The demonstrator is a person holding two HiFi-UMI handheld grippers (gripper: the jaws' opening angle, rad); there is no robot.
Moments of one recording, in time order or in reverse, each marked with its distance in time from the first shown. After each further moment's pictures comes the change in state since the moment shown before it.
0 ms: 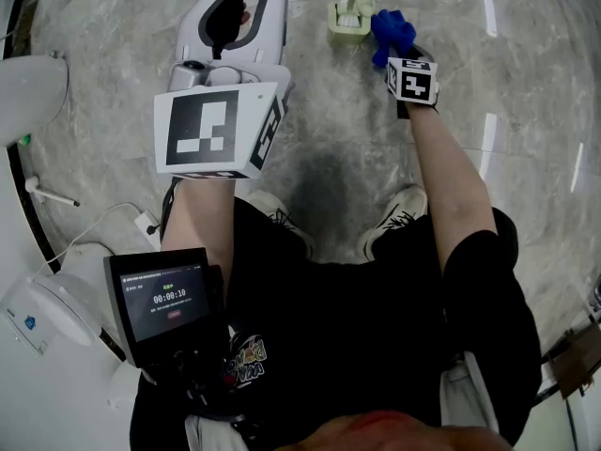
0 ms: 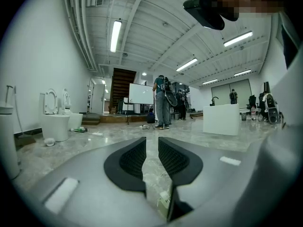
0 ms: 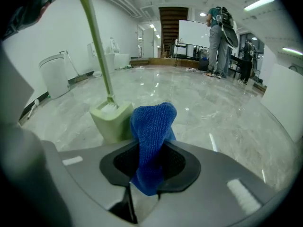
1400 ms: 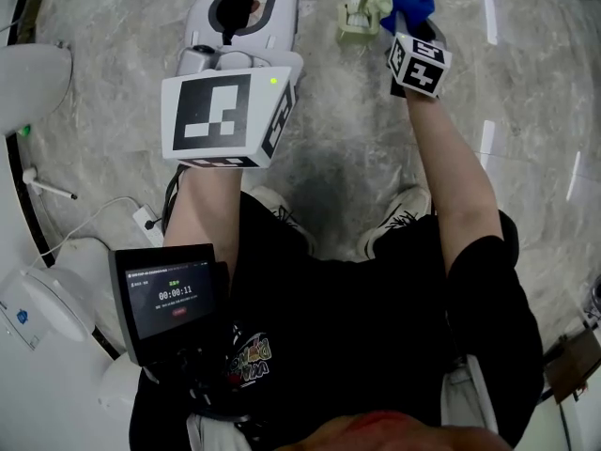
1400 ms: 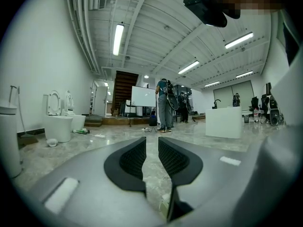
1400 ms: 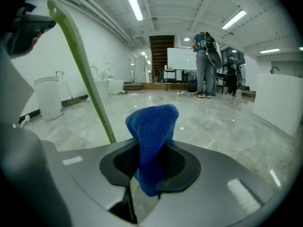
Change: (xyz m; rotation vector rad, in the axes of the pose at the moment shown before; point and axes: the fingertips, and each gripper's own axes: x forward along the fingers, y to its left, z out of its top) left arm -0.001 0.014 0.002 -0.023 -0.036 0.028; right arm -0.035 0.011 0.113 0.090 -0.299 -0.065
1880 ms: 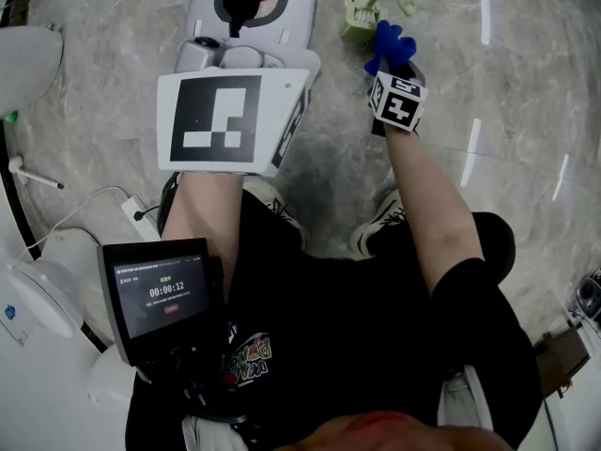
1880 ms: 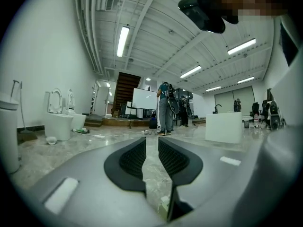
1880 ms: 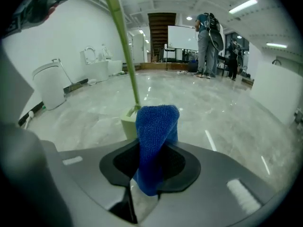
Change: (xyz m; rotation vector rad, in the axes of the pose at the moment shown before) left arm -0.015 -0.010 0.014 -0.010 -0.034 -0.004; right arm -0.047 0.029 -0.116 0.027 0.232 -0.021
